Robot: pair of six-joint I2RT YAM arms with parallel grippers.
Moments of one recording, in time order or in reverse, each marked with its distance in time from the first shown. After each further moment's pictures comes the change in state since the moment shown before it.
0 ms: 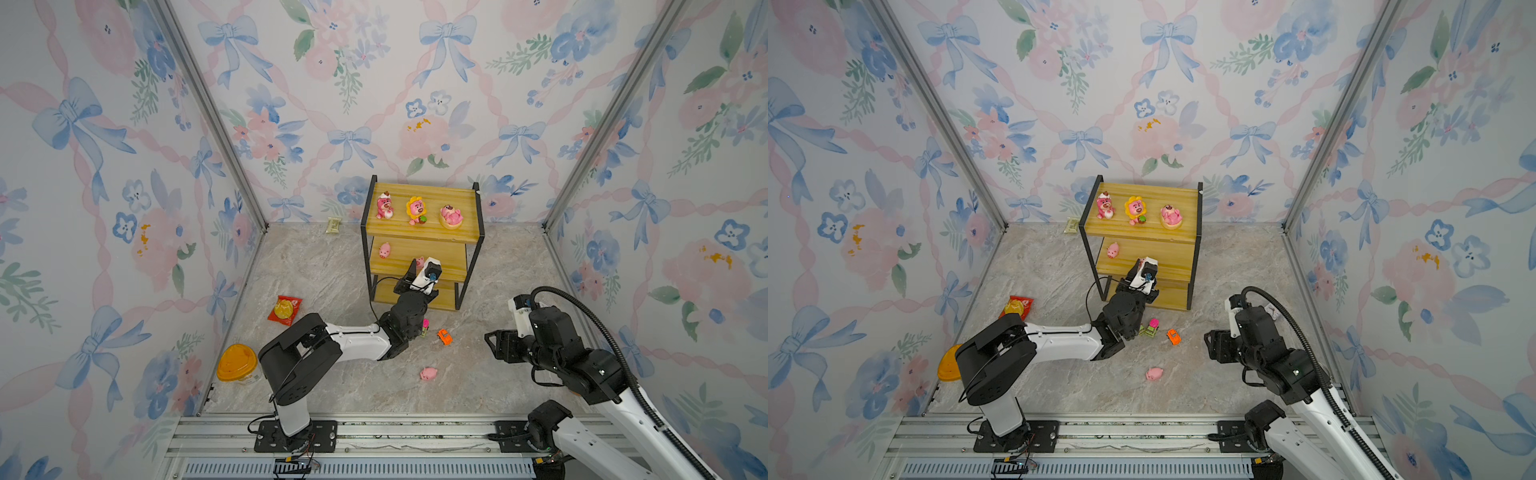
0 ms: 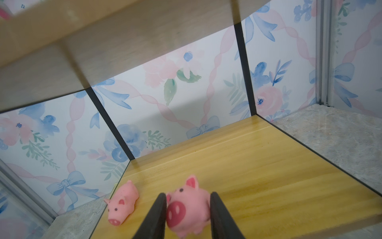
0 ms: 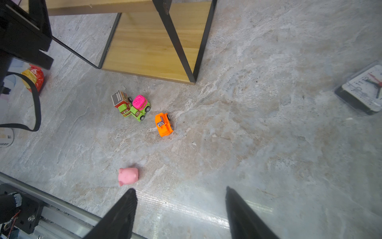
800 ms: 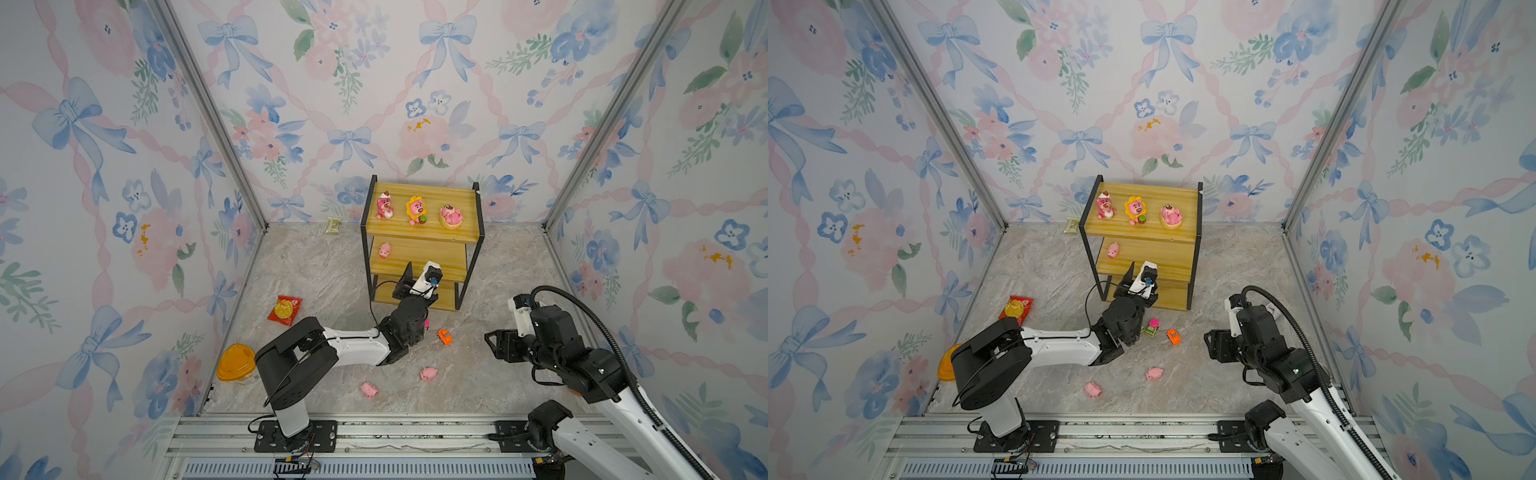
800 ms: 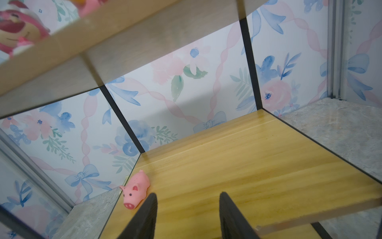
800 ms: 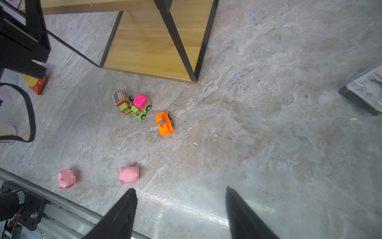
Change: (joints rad) left arm -0.051 -0.078 -0.061 -0.005 -0.078 0.027; right arm -0.021 0.002 0.000 0.002 -0.034 -0.018
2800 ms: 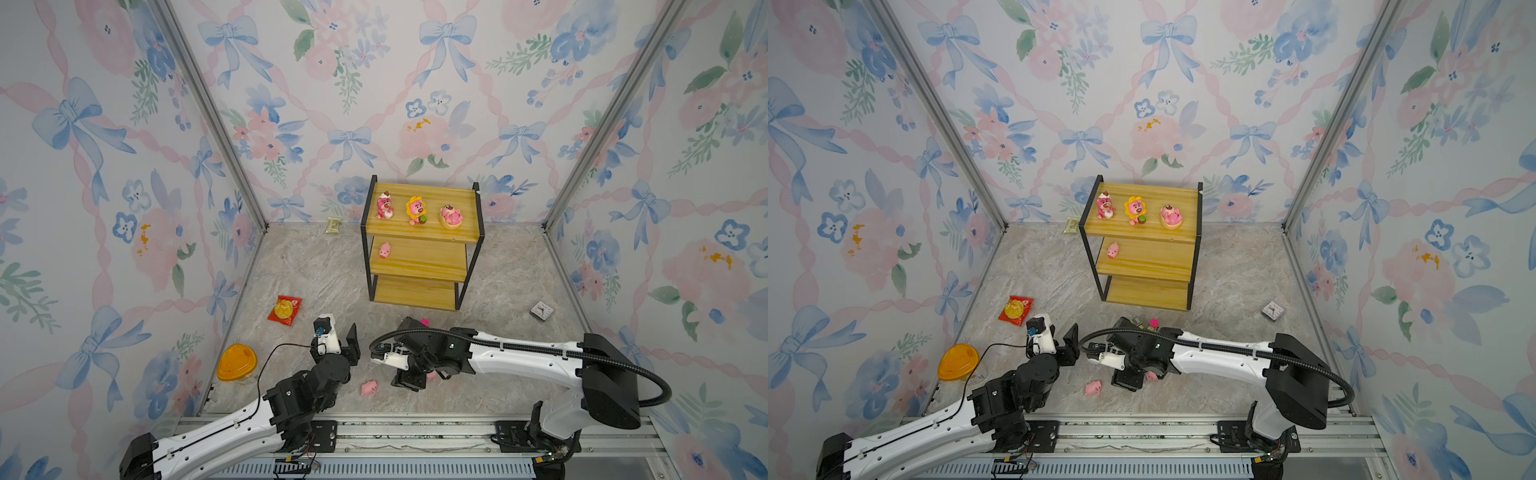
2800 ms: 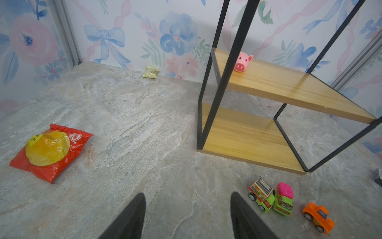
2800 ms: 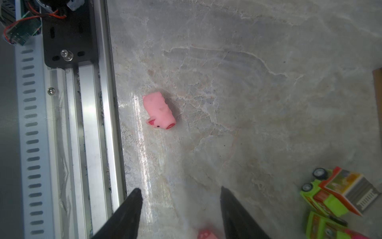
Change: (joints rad) left arm -0.025 -1.168 -0.591 -1.116 -0.035 -1.002; right arm 0.680 0.927 0.280 0.415 -0.132 -0.649
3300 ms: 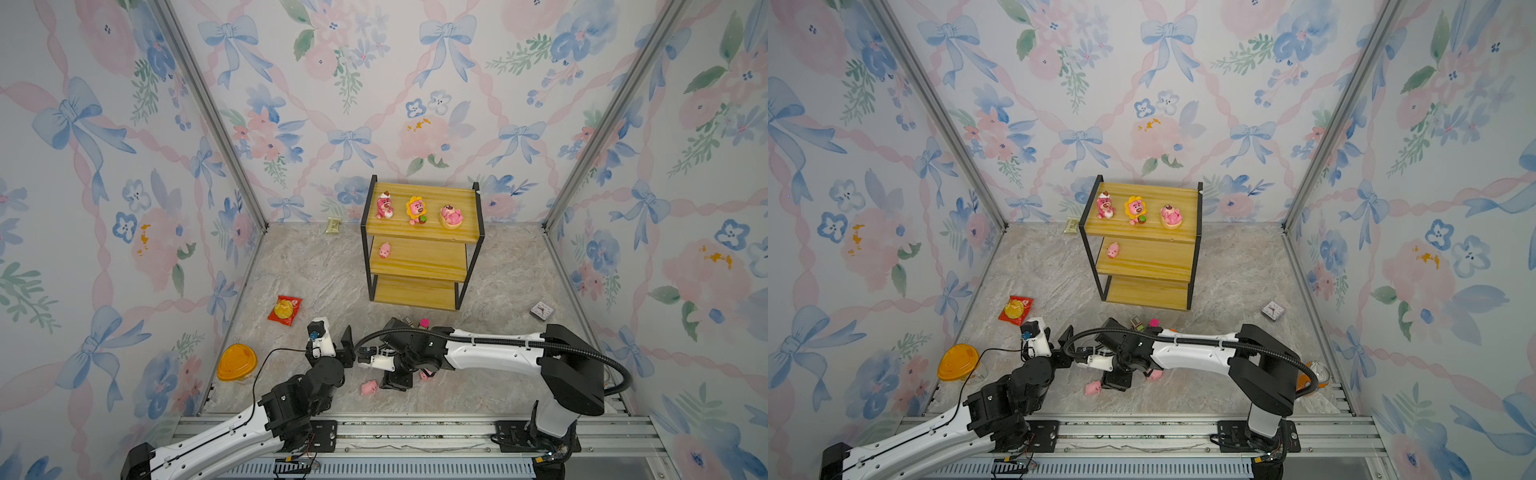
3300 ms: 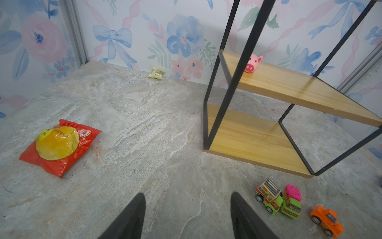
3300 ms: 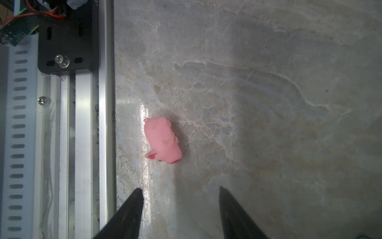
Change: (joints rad) left arm 0.013 -0.100 -0.049 -0.029 -0.008 0.002; right arm 0.000 0.155 0.068 0.077 -0.083 -0.058
